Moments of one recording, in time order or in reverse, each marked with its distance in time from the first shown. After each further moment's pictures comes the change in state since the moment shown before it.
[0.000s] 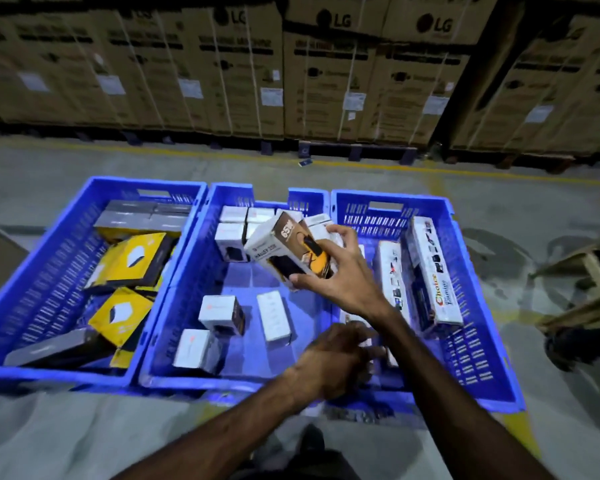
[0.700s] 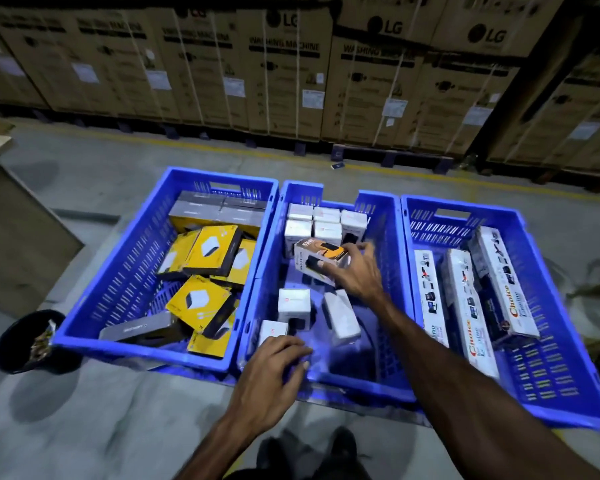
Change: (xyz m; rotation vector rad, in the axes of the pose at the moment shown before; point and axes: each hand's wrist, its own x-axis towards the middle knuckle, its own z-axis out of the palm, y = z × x) left_hand -0.209 -0.096 -0.029 -0.355 0.467 -0.498; right_hand 0.061 -0.018 0.155 -0.172 -0.098 0.406
